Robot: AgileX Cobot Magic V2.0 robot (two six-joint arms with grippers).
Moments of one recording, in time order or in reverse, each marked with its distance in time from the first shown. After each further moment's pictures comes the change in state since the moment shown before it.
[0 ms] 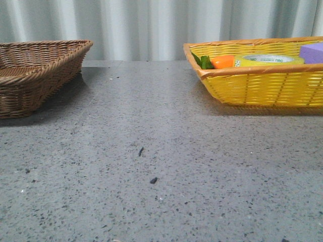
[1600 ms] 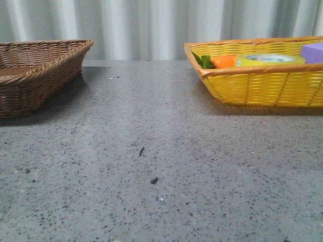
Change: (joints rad) left arm -0.163 0.461 -0.541 -0.046 0.279 -0.008; right arm 0.173 1.297 -1.411 0.260 0.967 -0.184
